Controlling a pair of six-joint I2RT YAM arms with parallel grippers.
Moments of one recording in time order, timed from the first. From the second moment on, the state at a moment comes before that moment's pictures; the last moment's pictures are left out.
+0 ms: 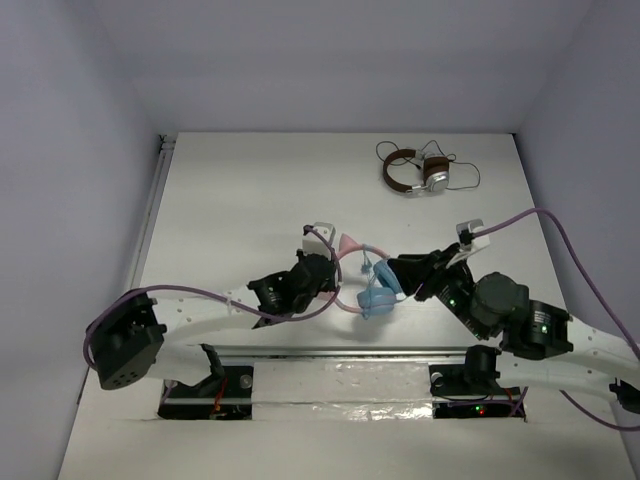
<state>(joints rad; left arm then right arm) -1.10 1.27 0.67 0.06 -0.55 -0.56 1.28 0.58 0.82 -0.32 0.70 0.52</state>
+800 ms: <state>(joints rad) -0.78 1.56 0.71 0.31 -0.38 -0.56 1.28 0.81 0.79 -0.04 0.70 0.40</state>
